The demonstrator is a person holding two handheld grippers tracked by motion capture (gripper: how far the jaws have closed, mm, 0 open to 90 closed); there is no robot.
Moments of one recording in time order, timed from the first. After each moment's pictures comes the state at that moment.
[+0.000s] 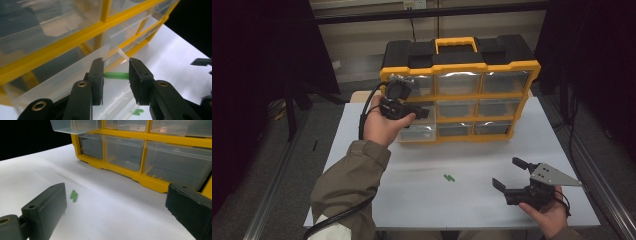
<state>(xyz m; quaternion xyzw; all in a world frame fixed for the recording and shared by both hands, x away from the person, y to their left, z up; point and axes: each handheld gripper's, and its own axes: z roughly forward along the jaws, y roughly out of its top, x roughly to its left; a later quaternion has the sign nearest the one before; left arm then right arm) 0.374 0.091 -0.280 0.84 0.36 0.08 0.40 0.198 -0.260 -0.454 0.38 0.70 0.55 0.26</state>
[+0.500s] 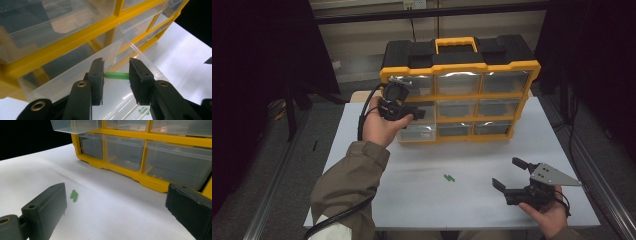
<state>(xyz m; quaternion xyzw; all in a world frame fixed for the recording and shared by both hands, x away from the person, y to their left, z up) 0.377 0.095 -0.288 0.84 0.38 0.10 0.38 0.199 -0.260 -0.454 0.38 0.70 0.55 0.26</state>
